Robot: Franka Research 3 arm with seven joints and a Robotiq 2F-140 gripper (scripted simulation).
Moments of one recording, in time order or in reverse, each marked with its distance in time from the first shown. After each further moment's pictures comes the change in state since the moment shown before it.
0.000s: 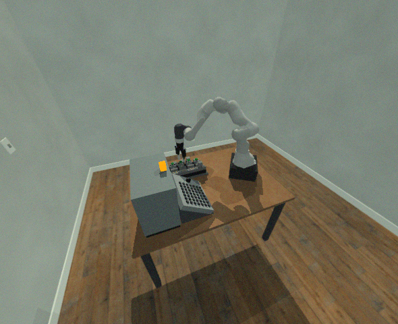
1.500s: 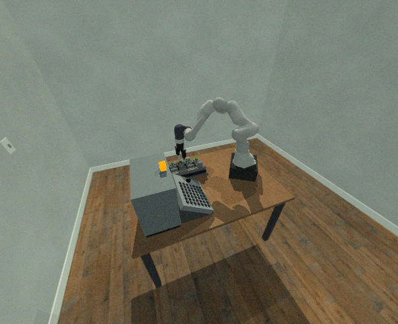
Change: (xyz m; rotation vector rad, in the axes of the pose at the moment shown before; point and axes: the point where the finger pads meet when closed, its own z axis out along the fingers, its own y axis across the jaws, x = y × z) arm 0.000 0.001 0.006 -0.002 0.001 0.000
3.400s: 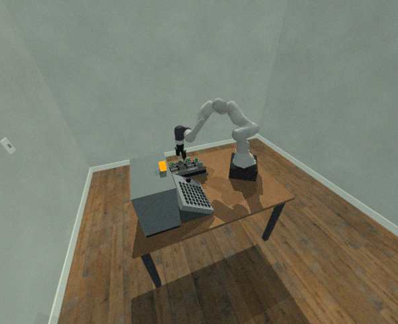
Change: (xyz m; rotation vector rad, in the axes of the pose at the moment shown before) arm 0.000 0.000 0.012 0.001 -0.001 0.000
